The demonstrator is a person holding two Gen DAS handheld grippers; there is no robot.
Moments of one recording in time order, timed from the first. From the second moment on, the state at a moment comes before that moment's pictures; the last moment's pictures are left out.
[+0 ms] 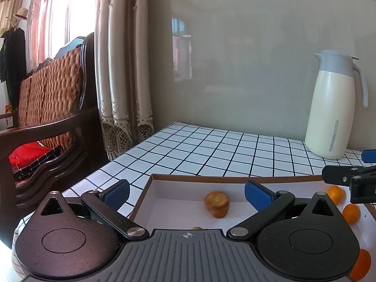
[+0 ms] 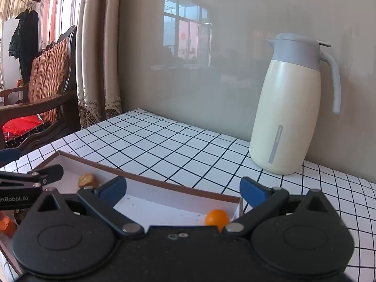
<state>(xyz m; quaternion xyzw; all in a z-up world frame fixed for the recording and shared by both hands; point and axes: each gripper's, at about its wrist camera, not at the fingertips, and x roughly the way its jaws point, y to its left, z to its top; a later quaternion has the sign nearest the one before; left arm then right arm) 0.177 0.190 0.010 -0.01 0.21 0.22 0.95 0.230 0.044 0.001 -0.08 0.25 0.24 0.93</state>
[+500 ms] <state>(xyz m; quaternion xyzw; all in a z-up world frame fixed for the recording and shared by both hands) 0.176 0.193 0.008 -0.01 0.21 0.23 0.95 0.232 0.042 -0.001 -0.08 0.26 0.24 0.93</state>
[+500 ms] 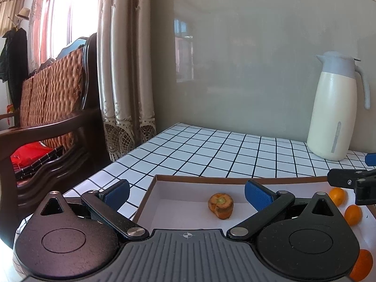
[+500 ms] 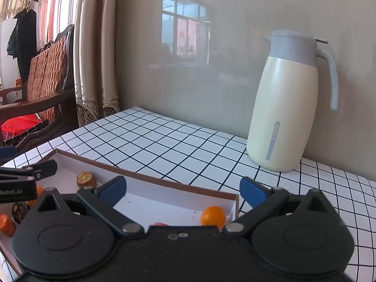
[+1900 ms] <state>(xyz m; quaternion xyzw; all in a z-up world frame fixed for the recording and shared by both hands) -0.069 0.103 0.049 -0.01 0.11 0.18 0.98 -0.002 -0.081 0.055 -0.08 0.19 0.21 0.96</state>
